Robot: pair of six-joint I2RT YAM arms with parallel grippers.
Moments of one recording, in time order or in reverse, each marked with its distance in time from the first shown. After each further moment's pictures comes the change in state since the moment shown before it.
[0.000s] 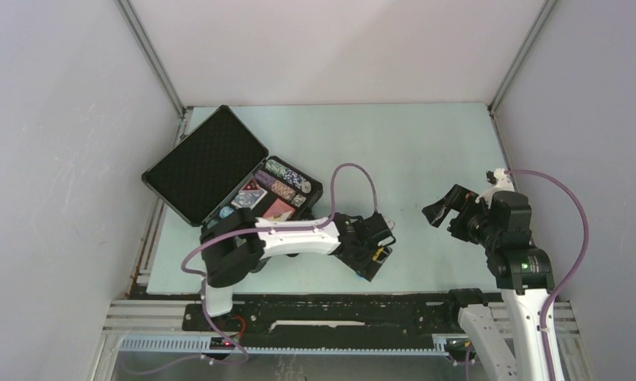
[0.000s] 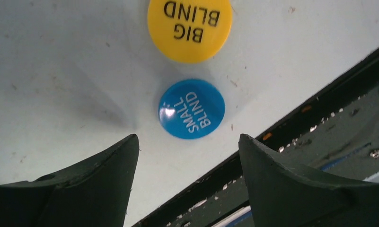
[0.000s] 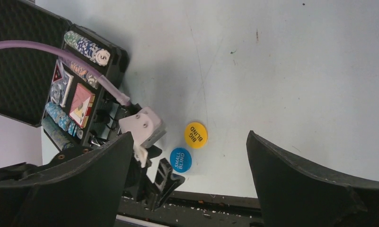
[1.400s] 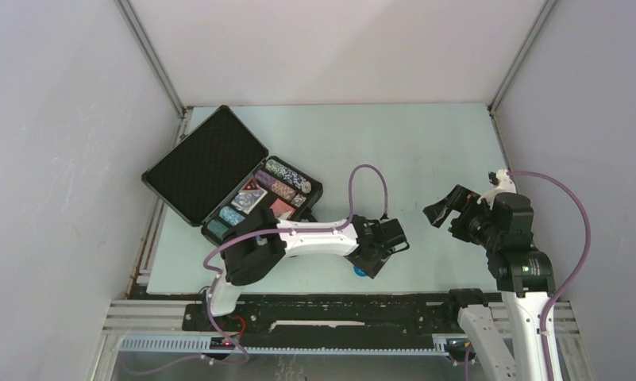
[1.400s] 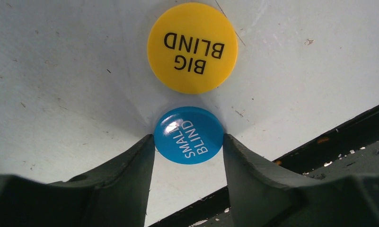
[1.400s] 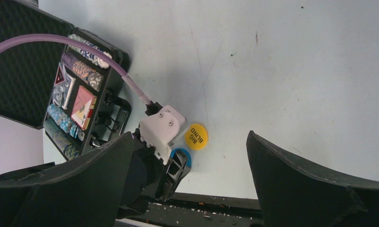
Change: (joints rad) left arm -0.046 0.167 0.174 -0.109 -0.112 -0.014; right arm -0.014 -0.018 0.000 0.000 -0.004 0.000
